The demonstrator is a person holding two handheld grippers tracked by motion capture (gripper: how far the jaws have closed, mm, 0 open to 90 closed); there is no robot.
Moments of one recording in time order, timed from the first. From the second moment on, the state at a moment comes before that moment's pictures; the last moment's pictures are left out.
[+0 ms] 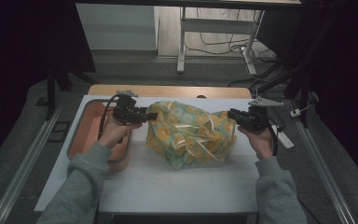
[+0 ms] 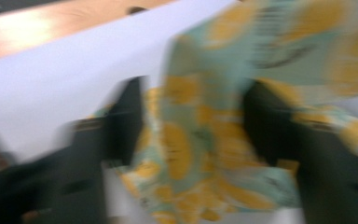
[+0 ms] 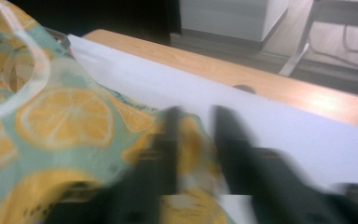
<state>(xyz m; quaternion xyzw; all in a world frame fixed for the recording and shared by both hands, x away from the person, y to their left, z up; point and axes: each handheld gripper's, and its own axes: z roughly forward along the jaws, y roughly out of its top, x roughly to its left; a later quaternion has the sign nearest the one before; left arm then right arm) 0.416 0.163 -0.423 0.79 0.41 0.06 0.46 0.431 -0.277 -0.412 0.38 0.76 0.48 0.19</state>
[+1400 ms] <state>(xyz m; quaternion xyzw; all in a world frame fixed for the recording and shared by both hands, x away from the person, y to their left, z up) 0.302 0.251 -0.454 0.80 0.40 0.08 0.44 0.347 -0.327 -0.462 0.37 0.79 0.47 0.16</state>
